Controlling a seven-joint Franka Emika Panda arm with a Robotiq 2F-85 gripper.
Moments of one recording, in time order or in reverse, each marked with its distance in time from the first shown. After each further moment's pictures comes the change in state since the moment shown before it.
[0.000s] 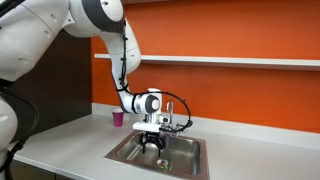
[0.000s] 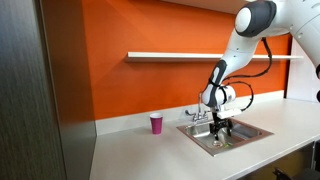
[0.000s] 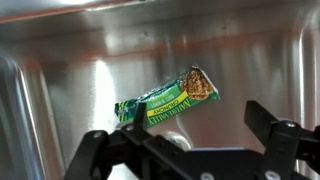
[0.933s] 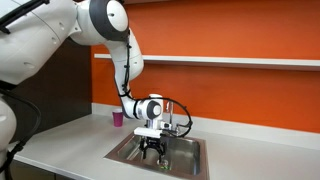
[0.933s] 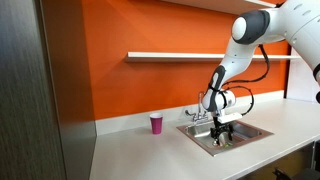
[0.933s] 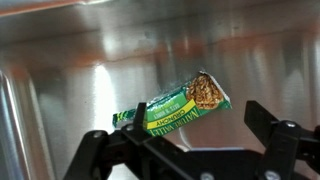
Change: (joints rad) arm -0.011 0.075 0.000 0.042 0.007 0.003 0.000
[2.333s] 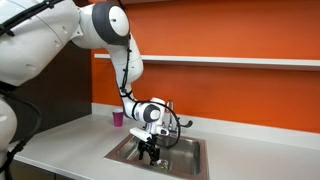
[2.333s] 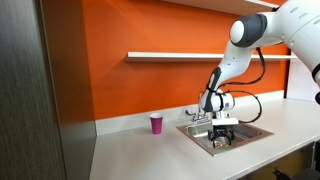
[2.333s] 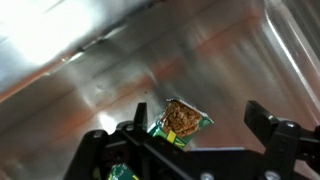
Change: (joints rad) arm 0.007 0.036 0.007 0.012 0.211 -0.052 0.245
